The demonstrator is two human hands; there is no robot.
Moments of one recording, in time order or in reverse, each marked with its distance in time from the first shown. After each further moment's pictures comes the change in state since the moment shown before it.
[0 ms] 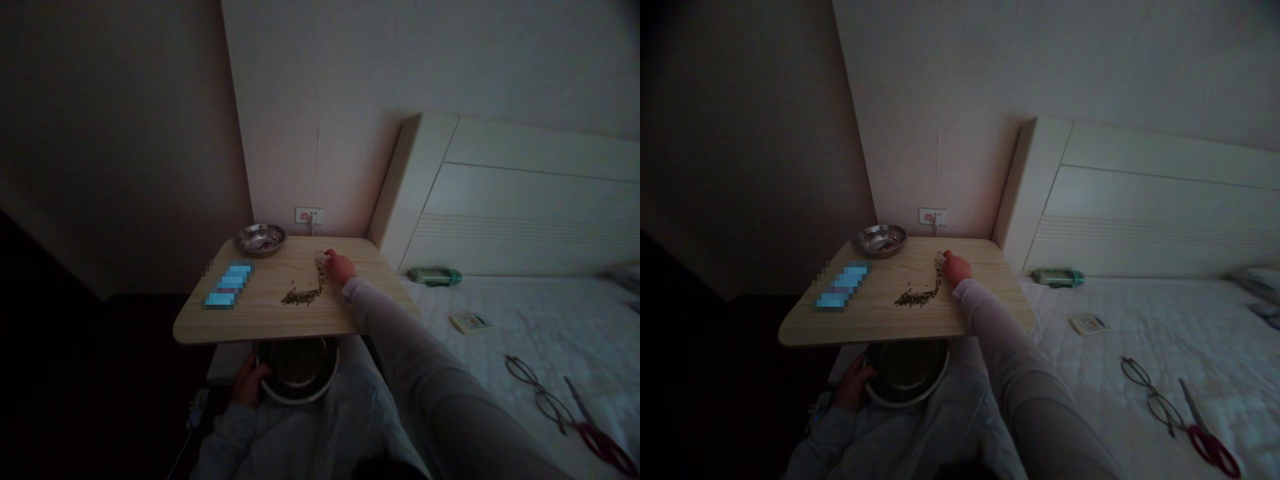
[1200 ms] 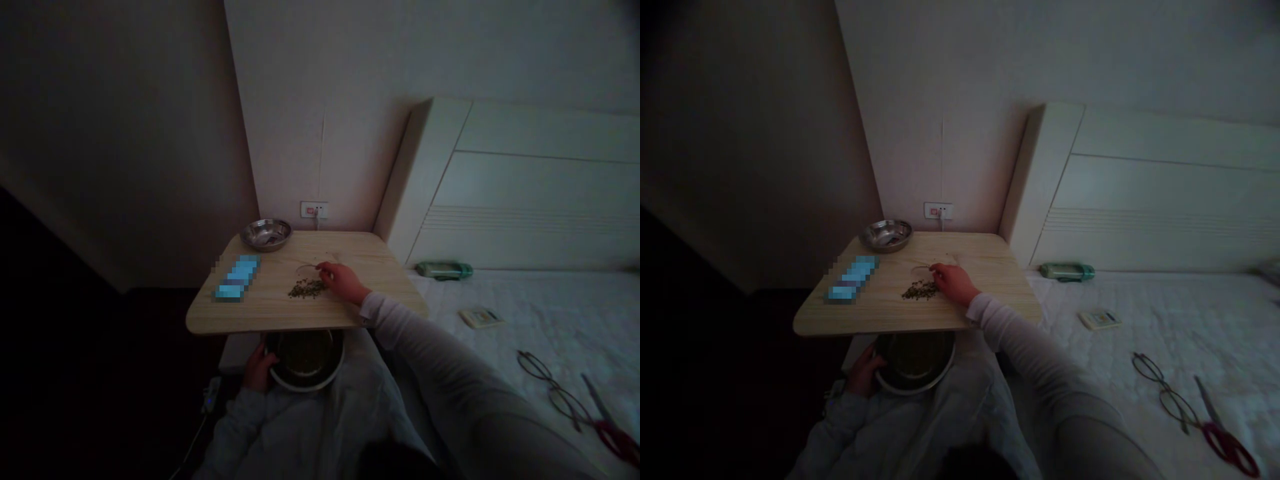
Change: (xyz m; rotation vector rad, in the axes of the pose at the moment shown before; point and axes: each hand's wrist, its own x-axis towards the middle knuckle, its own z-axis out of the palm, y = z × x) left_hand -0.004 0.008 0.002 0.057 -0.031 0.035; right_hand -0.059 -0.018 -0.015 0.186 -0.060 -0.418
